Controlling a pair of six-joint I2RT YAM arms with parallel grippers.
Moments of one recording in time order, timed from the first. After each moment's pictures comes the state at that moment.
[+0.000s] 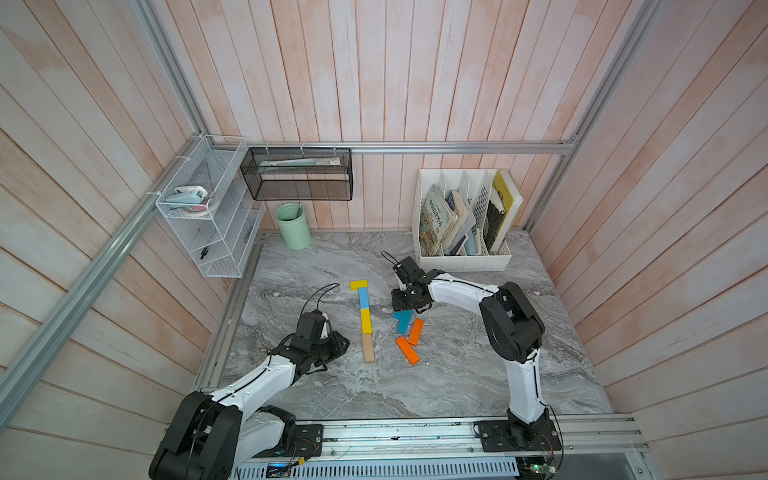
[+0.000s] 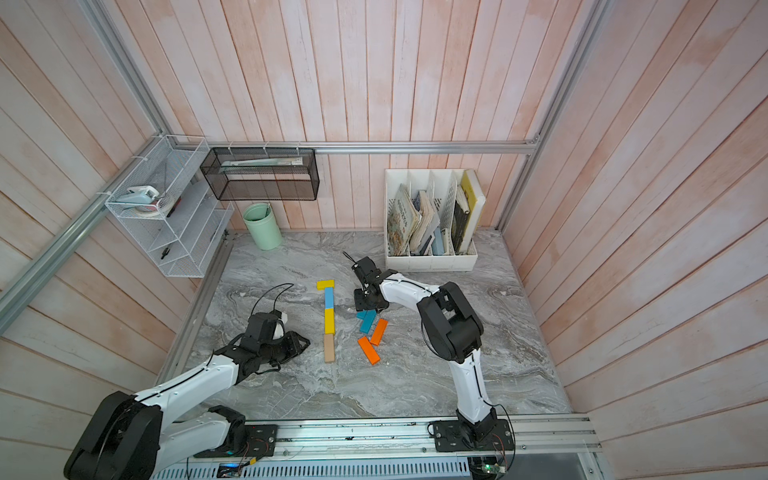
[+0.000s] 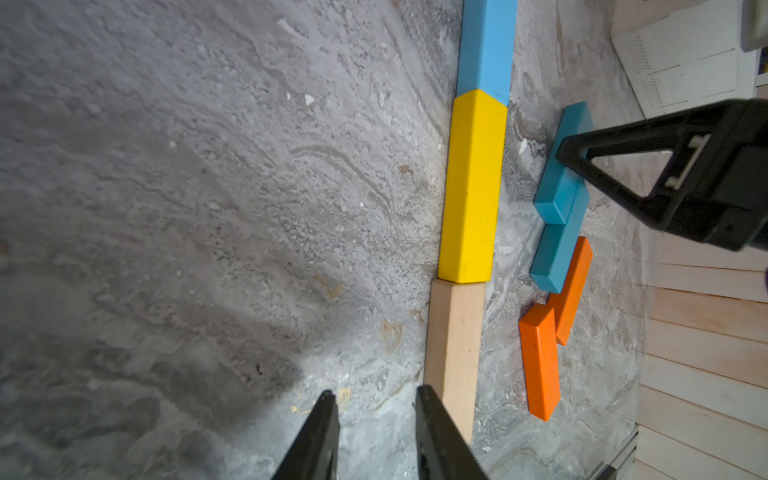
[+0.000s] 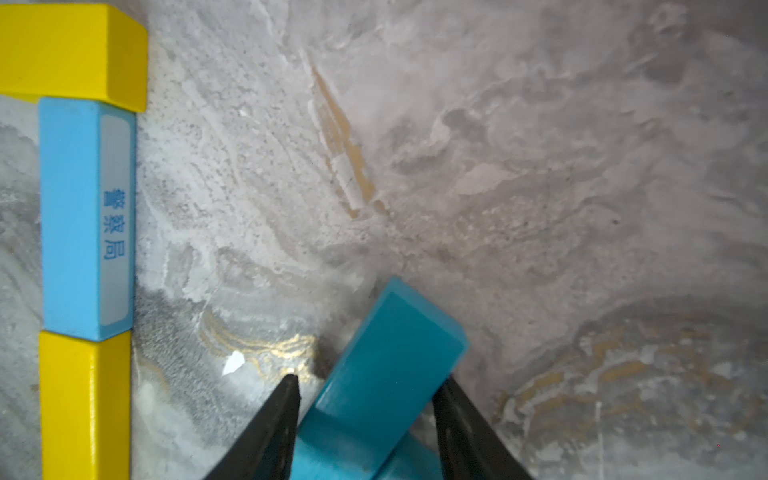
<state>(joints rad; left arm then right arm) -0.35 1.16 0.39 -0.12 0.31 -0.77 0.70 2.09 1.48 -0.54 0.00 0.43</state>
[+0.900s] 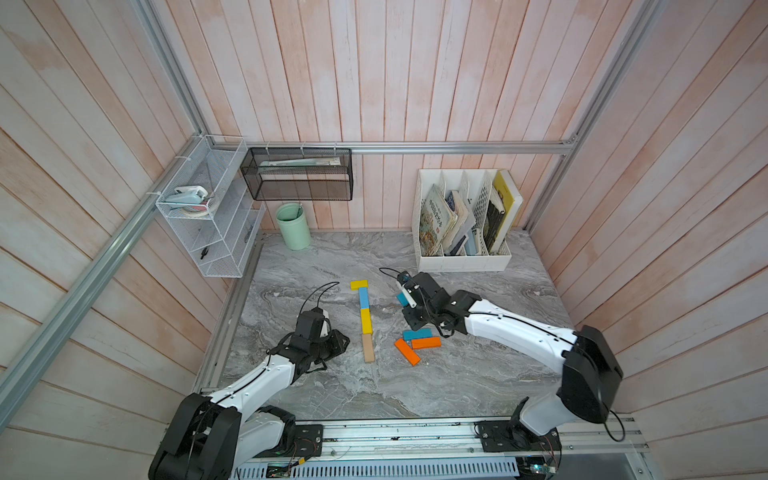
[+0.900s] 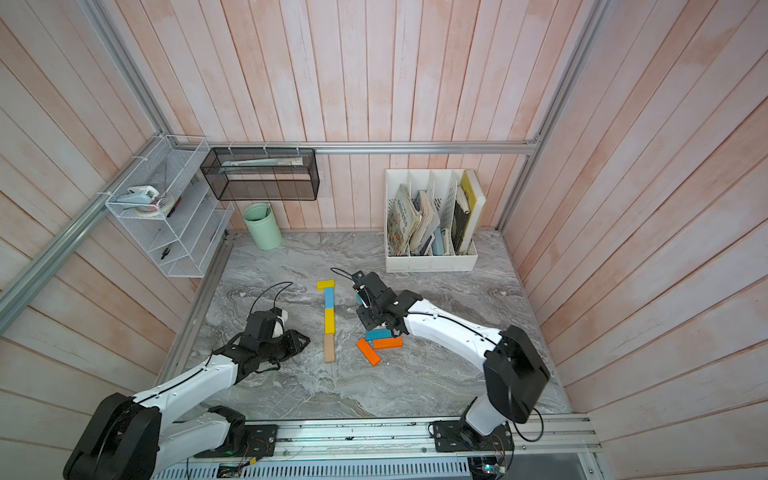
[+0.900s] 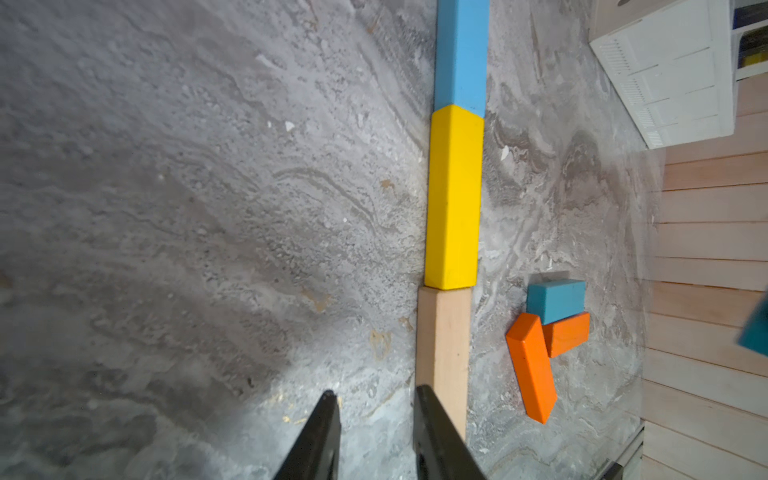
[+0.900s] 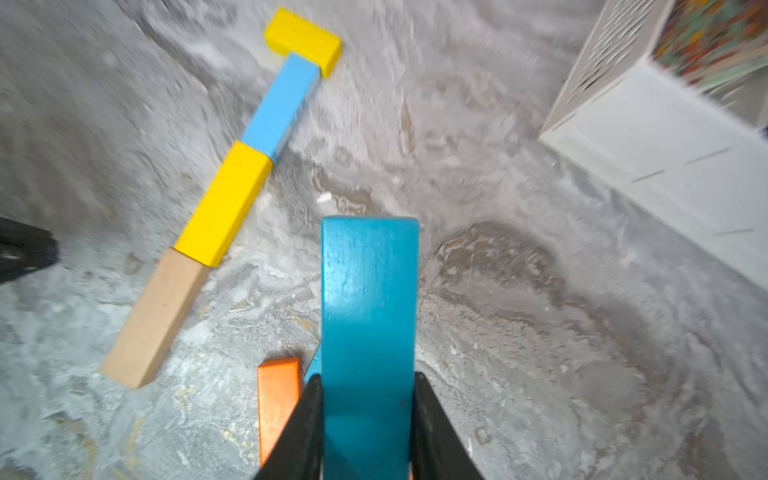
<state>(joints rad) -0.35 1.14 0.40 -0.12 0.31 -0.72 0.85 1.48 1.13 -0.52 0.20 0.08</state>
